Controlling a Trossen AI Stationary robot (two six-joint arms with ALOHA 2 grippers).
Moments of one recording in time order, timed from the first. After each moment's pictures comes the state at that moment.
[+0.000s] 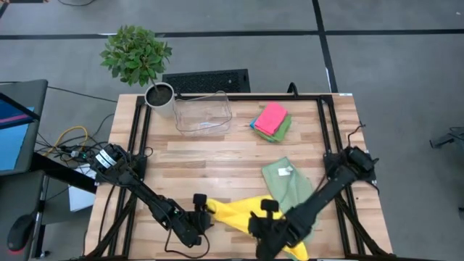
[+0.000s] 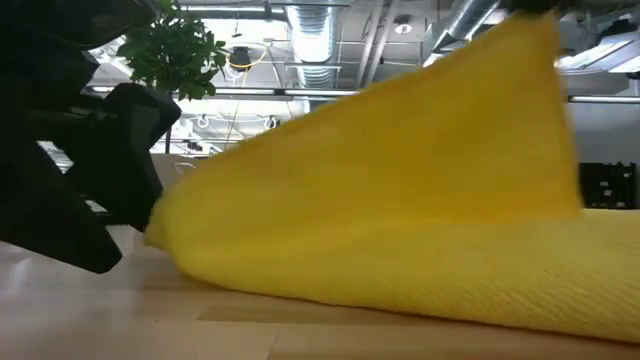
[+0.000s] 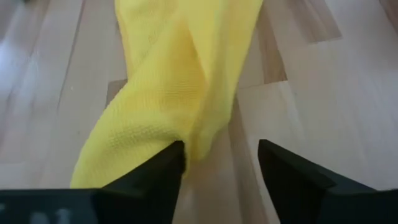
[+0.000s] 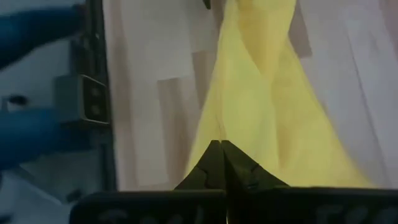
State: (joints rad) left arm -0.74 1.88 0.93 0.01 -0.56 -0.41; right arm 0.72 1.98 1.62 -0.82 0.32 0.77
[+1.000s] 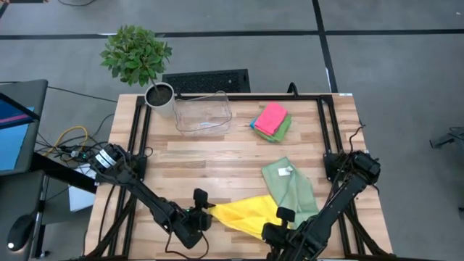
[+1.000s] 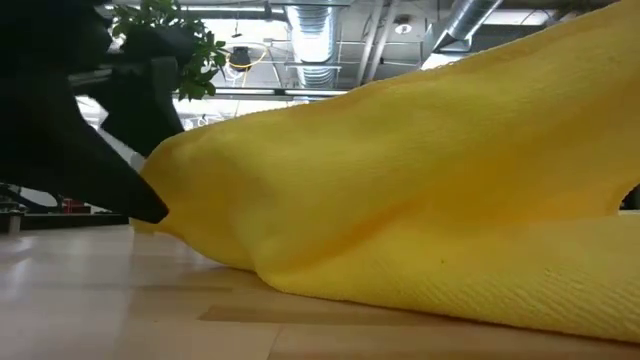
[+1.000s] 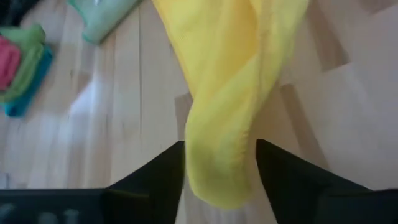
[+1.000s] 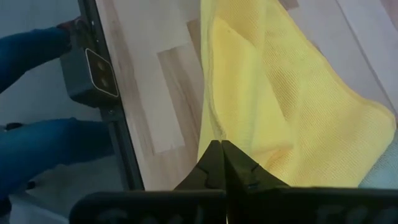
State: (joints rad) left arm -0.73 1.88 1.04 -0.25 -0.74 -0.24; right arm 0.86 1.98 1.62 -0.92 0.42 1.07
